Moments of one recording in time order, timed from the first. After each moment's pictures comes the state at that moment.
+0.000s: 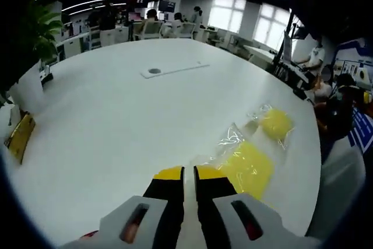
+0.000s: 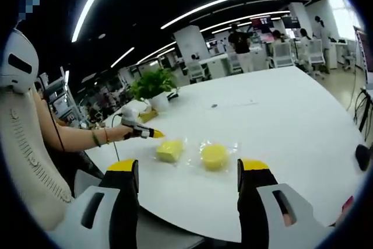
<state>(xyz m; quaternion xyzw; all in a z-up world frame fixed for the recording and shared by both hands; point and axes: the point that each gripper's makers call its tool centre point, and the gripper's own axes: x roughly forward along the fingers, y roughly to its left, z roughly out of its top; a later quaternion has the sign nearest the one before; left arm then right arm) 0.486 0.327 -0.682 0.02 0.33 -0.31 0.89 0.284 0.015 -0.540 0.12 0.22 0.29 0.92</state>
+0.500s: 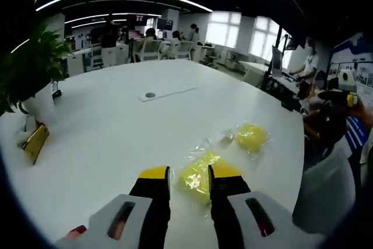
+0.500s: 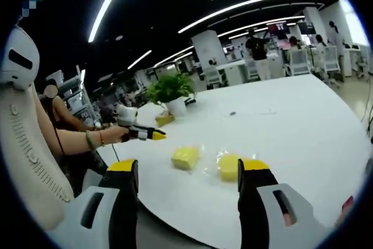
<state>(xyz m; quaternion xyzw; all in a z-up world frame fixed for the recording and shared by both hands) 0.425 0.320 -0.615 0.00 0.27 -0.33 0.91 0.281 0.046 -0.522 0.11 0.18 0.36 0.91</state>
